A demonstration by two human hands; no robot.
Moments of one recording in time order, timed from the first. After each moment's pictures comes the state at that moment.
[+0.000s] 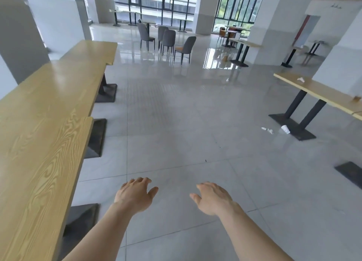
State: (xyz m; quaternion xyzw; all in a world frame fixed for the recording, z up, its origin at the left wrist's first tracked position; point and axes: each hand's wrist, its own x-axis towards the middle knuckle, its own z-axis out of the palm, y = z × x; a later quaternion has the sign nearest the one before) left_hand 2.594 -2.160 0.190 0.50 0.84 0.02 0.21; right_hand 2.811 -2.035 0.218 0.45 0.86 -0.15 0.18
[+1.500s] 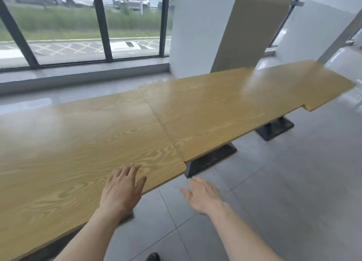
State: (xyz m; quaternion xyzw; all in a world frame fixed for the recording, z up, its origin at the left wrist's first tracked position) left_hand 2.139 -1.962 0.120 -0.16 0.96 0.20 0.07; right_hand 2.074 -1.725 0.147 -0.13 0.95 -0.07 0.28
